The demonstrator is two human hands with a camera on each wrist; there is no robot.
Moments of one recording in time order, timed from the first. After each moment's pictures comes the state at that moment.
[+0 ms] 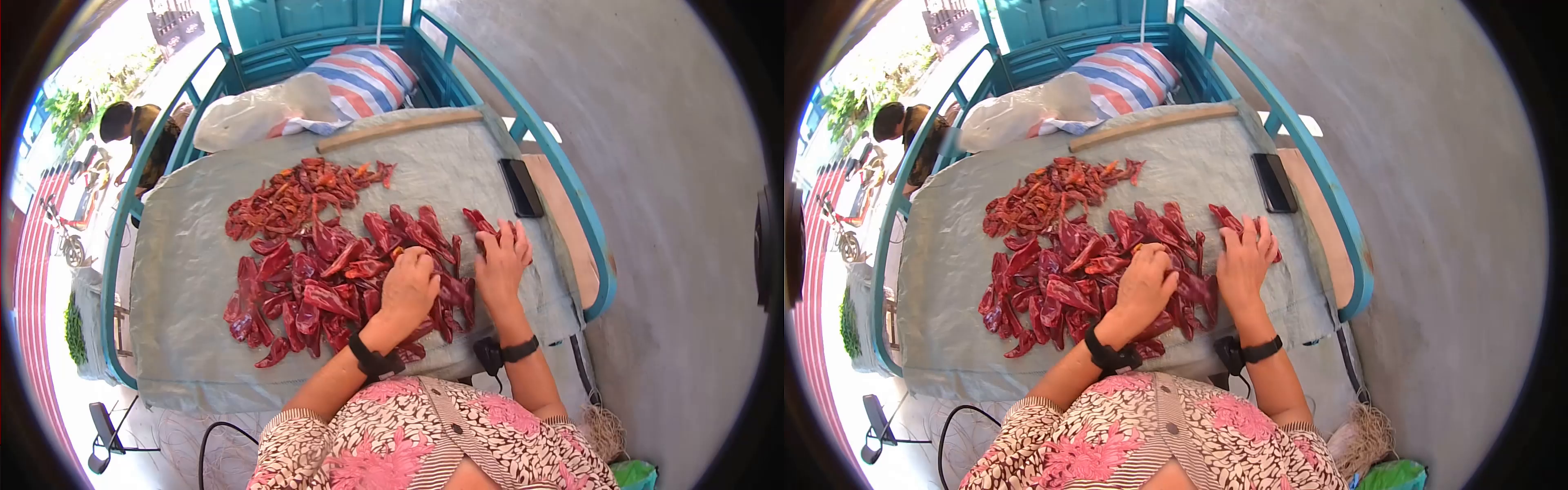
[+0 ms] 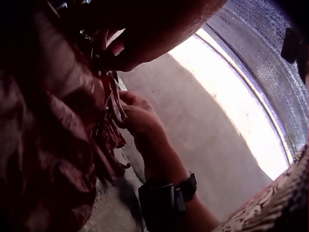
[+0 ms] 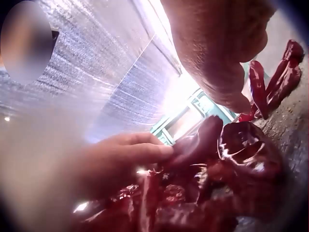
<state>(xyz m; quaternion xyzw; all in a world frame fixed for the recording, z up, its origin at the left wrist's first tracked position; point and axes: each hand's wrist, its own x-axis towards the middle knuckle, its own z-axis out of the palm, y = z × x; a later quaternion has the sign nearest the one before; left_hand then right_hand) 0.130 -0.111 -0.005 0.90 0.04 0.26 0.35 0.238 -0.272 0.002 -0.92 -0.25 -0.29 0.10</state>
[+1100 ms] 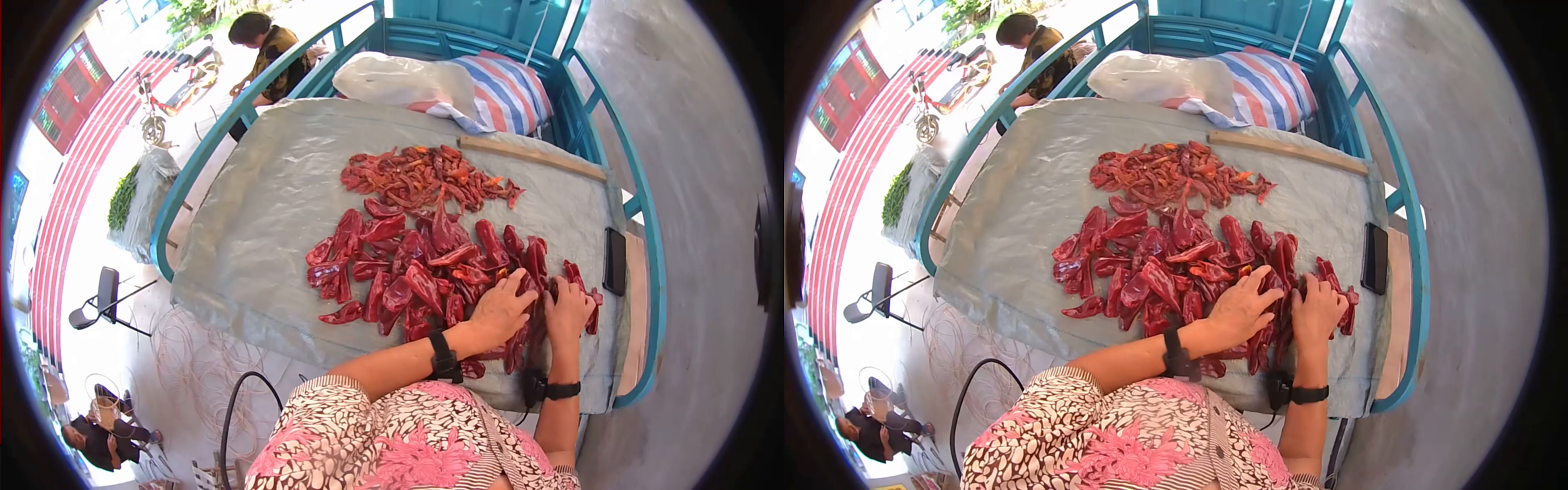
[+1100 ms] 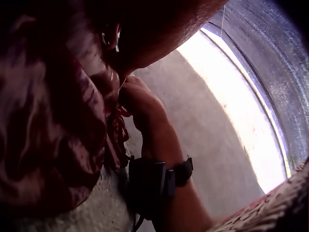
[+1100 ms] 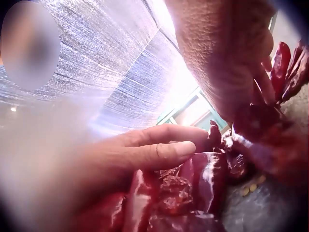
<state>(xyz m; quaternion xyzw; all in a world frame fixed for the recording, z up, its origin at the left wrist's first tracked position) 0.131 -0.116 -0.025 0.90 0.05 0.25 0.36 0.263 -0.252 -0.015 -0.92 -0.35 -0.16 0.09</state>
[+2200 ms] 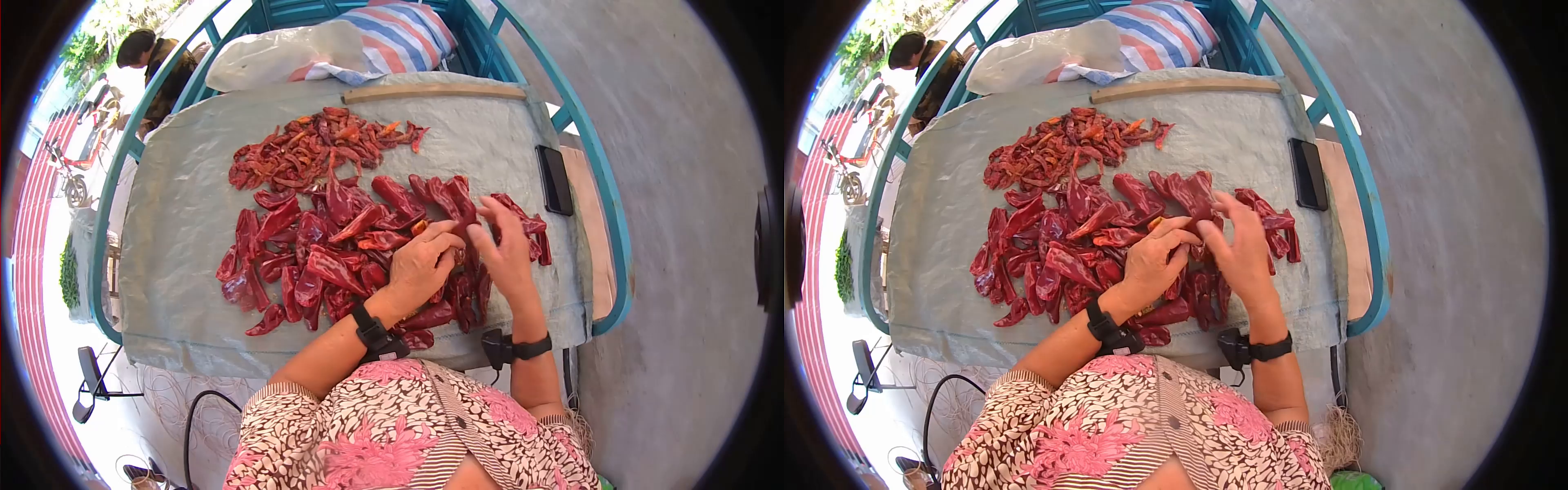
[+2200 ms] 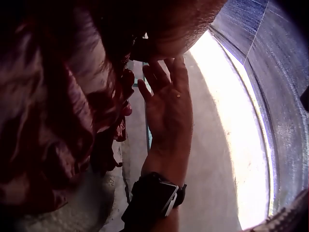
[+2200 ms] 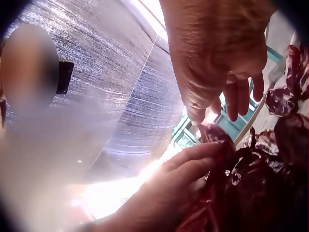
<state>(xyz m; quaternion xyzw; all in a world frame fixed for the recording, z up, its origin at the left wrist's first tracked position) 0.137 -0.102 -0.013 0.84 0.05 0.28 0.45 0.244 -0.239 0.024 -0.81 -0.35 -0.02 0.47</state>
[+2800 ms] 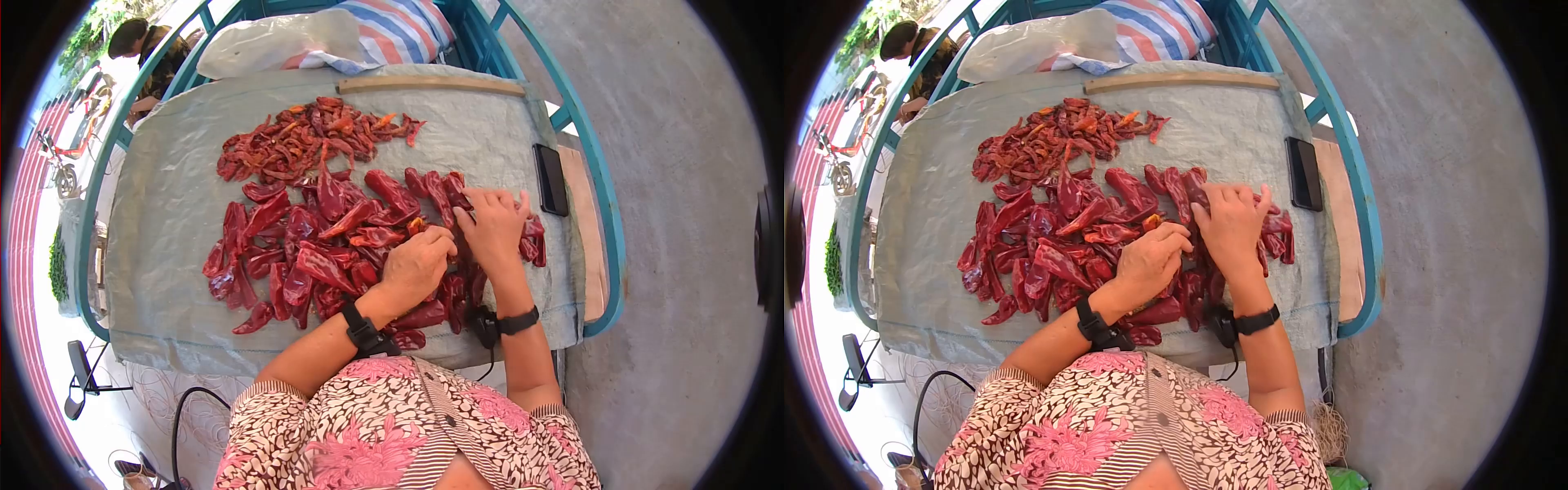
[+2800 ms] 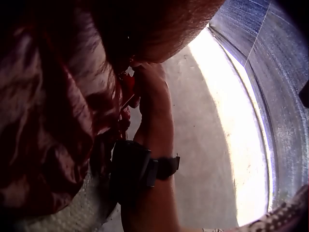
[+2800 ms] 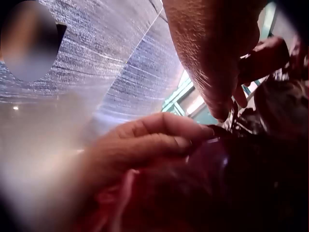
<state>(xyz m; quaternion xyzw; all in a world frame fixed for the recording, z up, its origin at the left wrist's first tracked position) 0.135 -0.101 -0.016 0.87 0.02 0.25 0.42 0.277 -0.215 0.001 -0.87 -0.42 -0.22 0.15</state>
